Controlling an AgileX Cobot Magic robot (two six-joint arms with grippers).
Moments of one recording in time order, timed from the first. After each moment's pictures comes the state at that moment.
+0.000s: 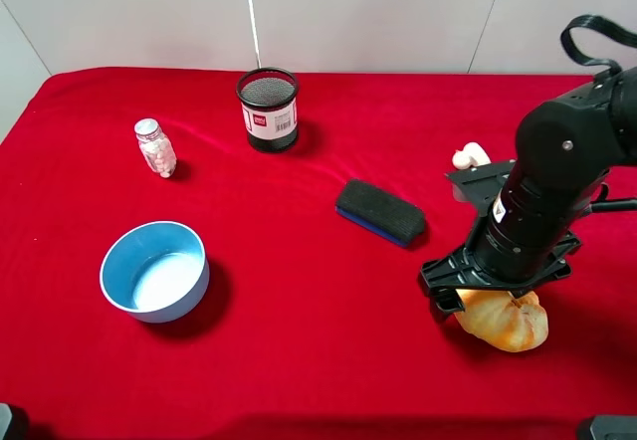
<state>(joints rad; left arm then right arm) 0.04 0.00 -0.49 -0.07 1.06 0.11 0.60 1.65 -0.61 0.05 0.66 0.30</state>
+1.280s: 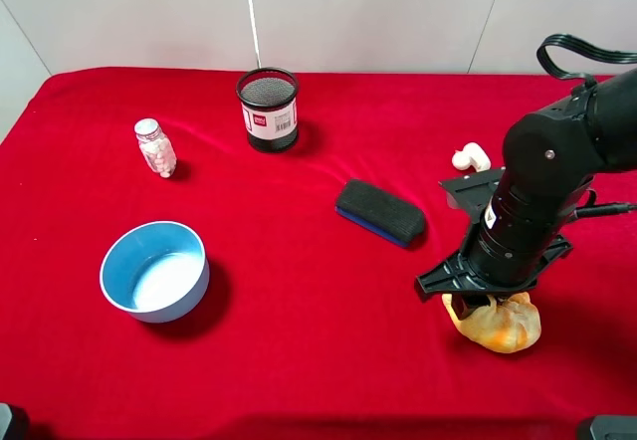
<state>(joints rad) 0.04 0.00 -0.49 -0.08 1.06 0.11 0.60 1.70 -0.61 0.05 0.63 0.29</state>
